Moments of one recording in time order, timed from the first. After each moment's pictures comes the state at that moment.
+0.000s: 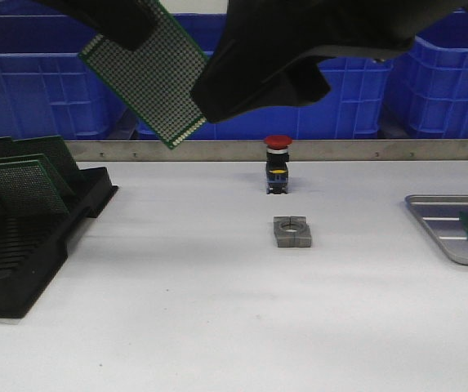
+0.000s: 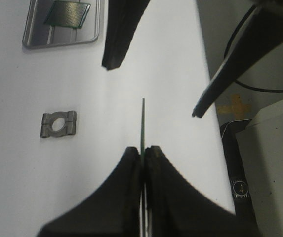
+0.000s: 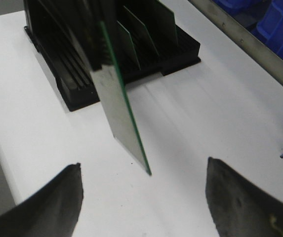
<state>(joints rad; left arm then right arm) -0.35 1.48 -1.29 -0.78 1.20 1.53 0.79 1.21 -0.77 0.23 0.12 -0.45</state>
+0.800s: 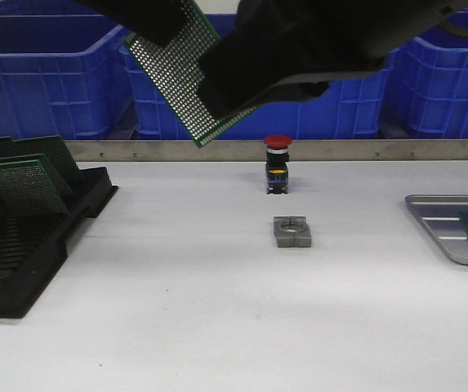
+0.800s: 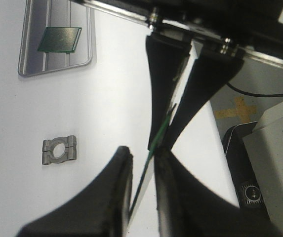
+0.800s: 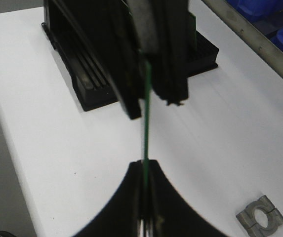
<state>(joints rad) -0.41 1.48 -1.29 -0.78 1.15 1.55 0.83 1.24 -0.77 0.25 0.10 -0.47</state>
